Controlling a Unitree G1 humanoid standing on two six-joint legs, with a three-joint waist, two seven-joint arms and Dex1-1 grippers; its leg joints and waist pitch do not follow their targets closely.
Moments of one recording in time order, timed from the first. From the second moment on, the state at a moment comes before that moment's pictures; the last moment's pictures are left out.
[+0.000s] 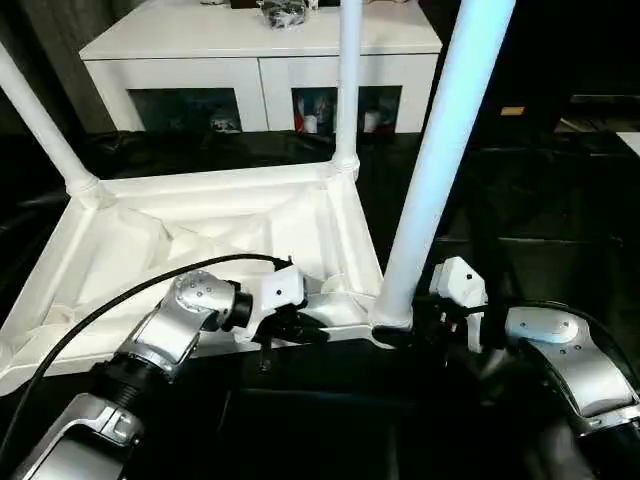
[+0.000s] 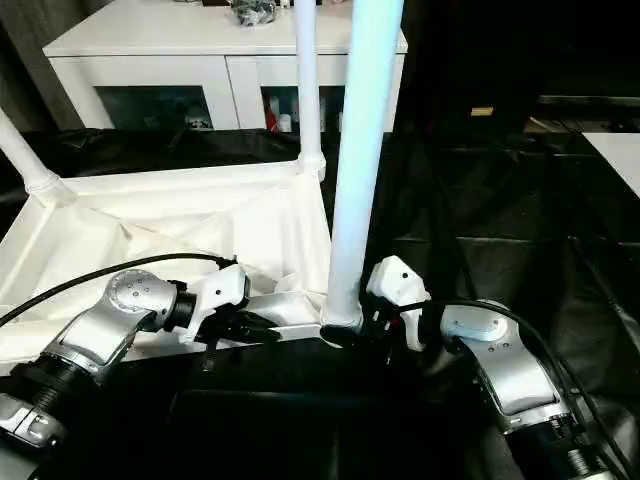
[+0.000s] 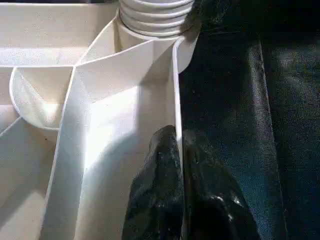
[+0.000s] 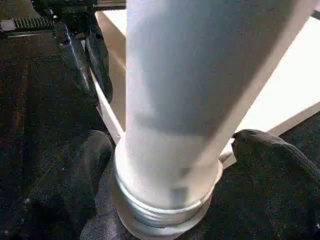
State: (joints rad) left arm -0.51 0.42 -0.40 0.45 -0.05 0.10 -1.24; right arm -0.24 -0.52 0.20 0.11 0.16 0.14 0.97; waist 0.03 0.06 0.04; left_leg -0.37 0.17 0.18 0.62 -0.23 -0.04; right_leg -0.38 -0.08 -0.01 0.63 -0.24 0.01
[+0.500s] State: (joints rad) left arm -0.50 0.43 -0.40 0.43 -0.05 0.11 -1.24; right arm -0.26 -0.52 0.22 0.13 0.16 0.14 1.01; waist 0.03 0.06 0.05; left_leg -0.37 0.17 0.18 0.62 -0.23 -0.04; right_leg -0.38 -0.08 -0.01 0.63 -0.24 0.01
